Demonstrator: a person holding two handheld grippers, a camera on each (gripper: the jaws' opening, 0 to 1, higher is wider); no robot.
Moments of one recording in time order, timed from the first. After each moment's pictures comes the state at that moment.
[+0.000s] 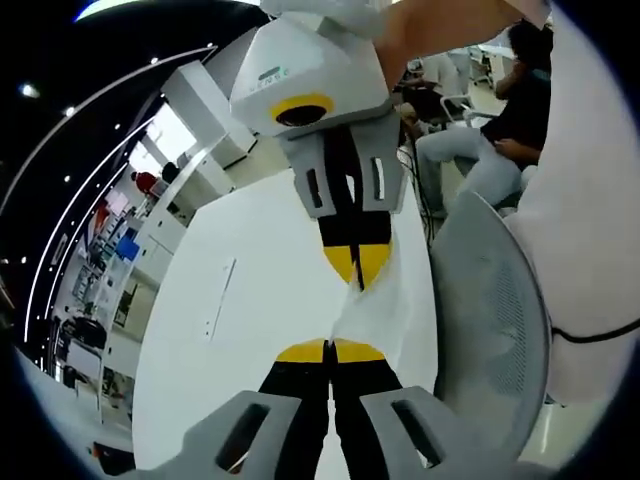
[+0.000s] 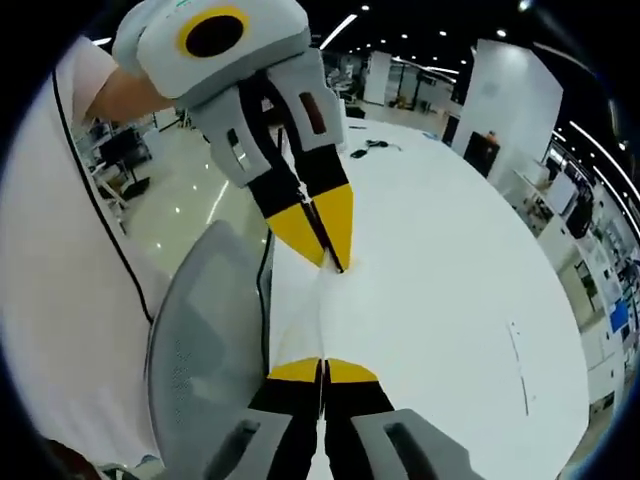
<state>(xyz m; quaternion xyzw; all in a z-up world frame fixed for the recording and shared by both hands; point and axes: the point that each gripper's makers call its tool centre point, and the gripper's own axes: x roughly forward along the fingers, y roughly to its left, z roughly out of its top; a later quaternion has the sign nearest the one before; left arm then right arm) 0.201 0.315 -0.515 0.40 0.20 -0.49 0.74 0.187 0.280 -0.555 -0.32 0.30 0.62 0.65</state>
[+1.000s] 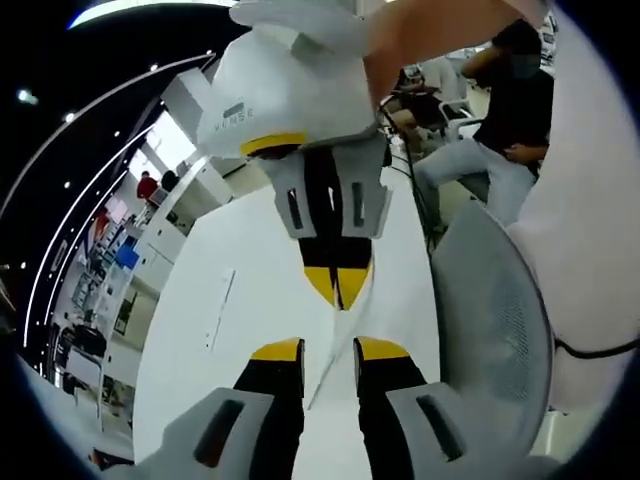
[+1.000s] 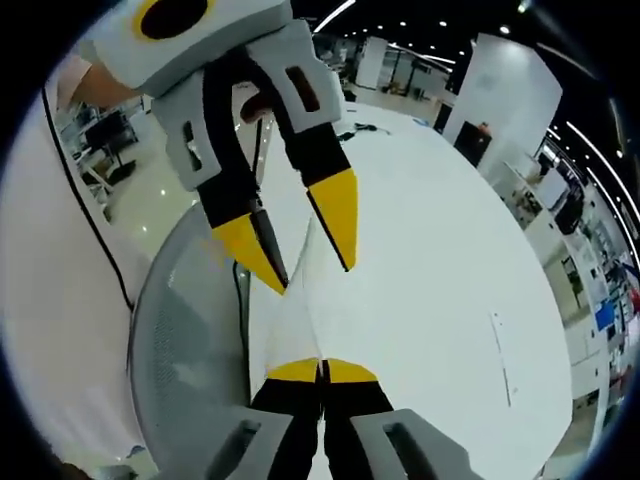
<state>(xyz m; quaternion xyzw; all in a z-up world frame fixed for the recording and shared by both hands) 0.200 0.292 -0.511 0.40 0.18 -0.51 0.74 0.207 0.275 -0.554 -0.37 0.31 0.58 0.66</state>
